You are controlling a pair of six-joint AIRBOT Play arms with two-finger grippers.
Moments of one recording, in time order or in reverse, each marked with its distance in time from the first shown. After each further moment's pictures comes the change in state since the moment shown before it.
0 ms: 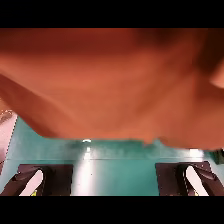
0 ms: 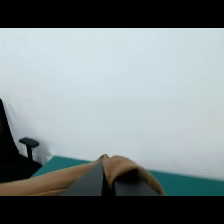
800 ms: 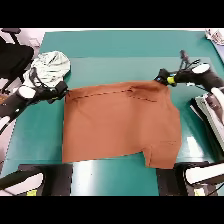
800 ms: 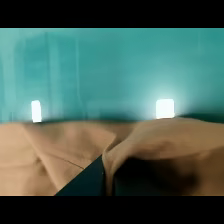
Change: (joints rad) left arm -0.274 -0.456 -1.101 -0.137 1.031 0.192; right arm 0.316 -0.948 -0.439 -0.100 -0.268 -0.020
